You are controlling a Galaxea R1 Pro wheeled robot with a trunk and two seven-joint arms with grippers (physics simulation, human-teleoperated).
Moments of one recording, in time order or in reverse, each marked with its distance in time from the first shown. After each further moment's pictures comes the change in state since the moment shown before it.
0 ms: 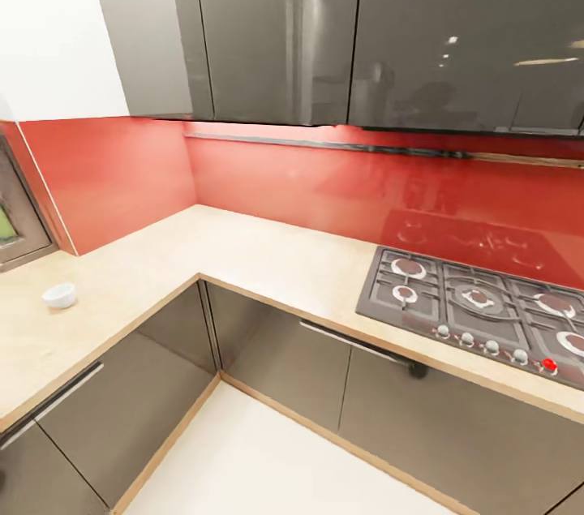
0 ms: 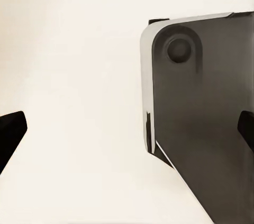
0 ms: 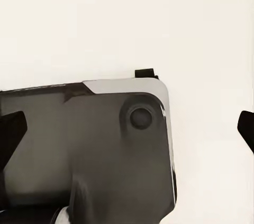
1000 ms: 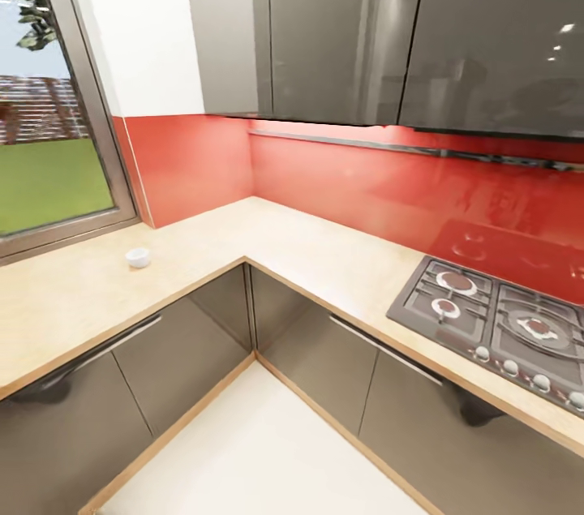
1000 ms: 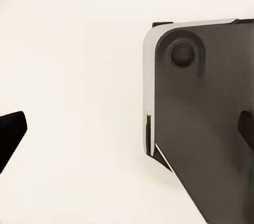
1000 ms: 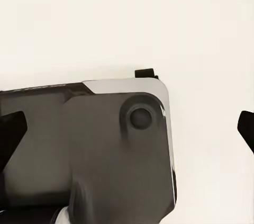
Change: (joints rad) left arm 0.000 0.003 0.000 0.000 0.042 -0.001 0.000; right arm 0.000 0.000 0.000 0.000 0.000 0.000 0.000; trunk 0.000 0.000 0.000
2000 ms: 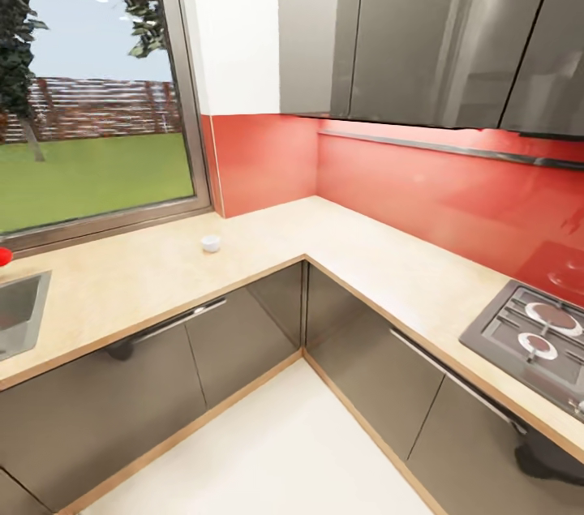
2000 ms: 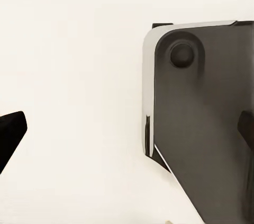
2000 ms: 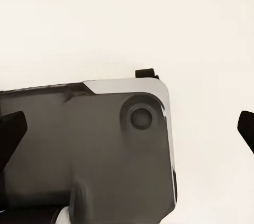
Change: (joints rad) left arm 0.000 -0.001 0.000 0.000 0.009 -0.002 0.000; right arm 0.000 0.001 0.000 0.000 0.000 0.000 0.000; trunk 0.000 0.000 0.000
